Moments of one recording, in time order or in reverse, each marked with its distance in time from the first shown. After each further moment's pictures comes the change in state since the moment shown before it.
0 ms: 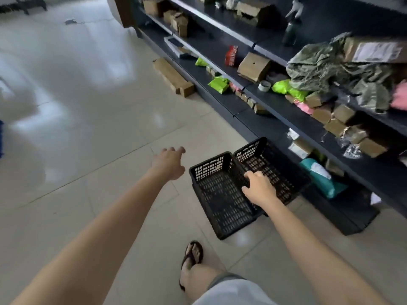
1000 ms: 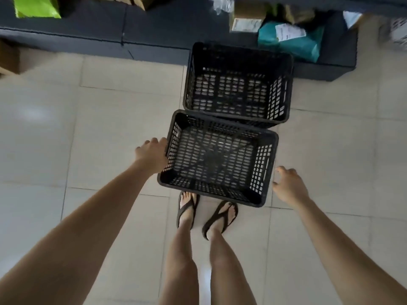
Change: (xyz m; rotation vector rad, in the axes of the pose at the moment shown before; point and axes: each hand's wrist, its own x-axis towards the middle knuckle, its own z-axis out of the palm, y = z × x) left_hand 0.466 0.064 0.184 0.465 -0.408 0.672; right_hand 0.184 0.049 0.201 0.497 -0.173 1.060
